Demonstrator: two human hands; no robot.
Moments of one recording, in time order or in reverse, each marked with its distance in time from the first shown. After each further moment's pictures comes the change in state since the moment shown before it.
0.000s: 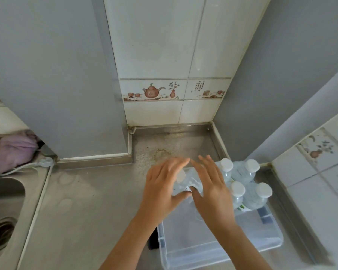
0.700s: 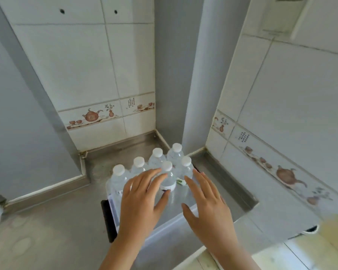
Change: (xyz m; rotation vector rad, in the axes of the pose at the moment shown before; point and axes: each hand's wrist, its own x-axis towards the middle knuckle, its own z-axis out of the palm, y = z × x) left_hand -0.032 0.124 -0.018 0.098 0.026 0.215; right_hand -0.132 0.015 -0.117 -0.165 0.074 0.231
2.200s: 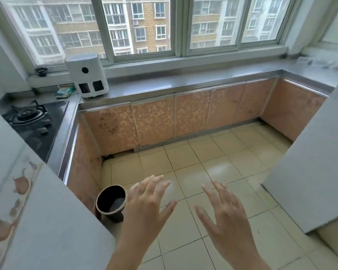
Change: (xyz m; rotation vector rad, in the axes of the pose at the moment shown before) left_hand -0.036 0.659 0.254 -0.550 -0.594 1.089; right_hand -0.407 0.375 -0.289 -0.400 0.522 1.358
